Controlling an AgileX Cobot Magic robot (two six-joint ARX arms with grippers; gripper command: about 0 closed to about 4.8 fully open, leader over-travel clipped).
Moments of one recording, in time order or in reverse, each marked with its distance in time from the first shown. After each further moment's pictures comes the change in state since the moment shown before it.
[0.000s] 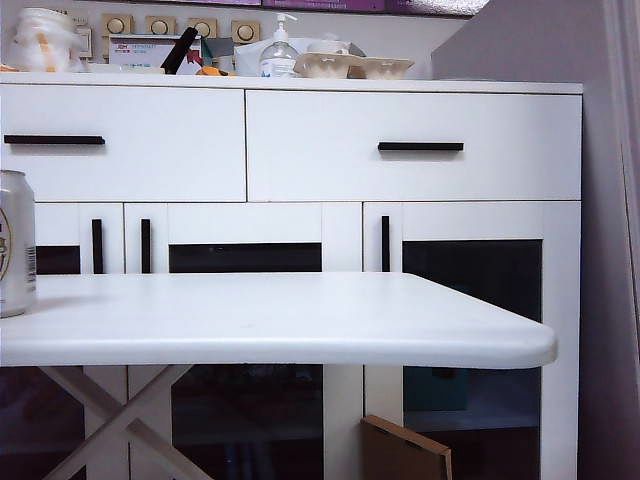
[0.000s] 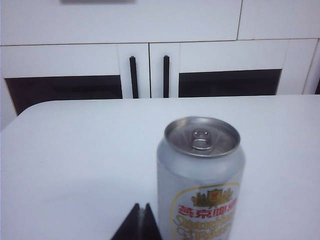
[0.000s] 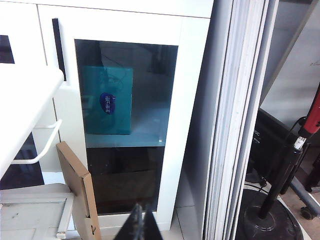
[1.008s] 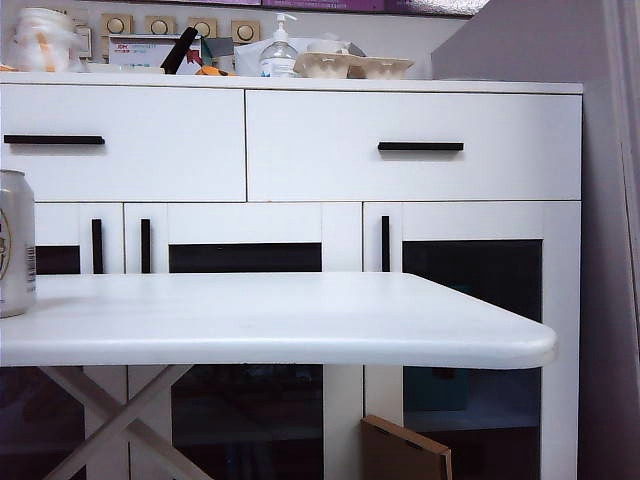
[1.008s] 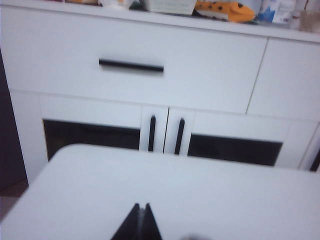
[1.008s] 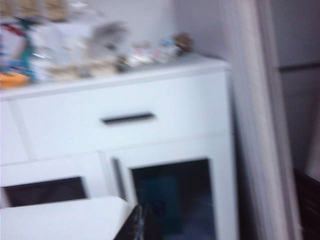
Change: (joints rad) left arm 0.000 0.260 0.542 -0.253 -0.094 -0.116; right arm 0.001 0.249 0.655 -0.155 -0.119 0.207
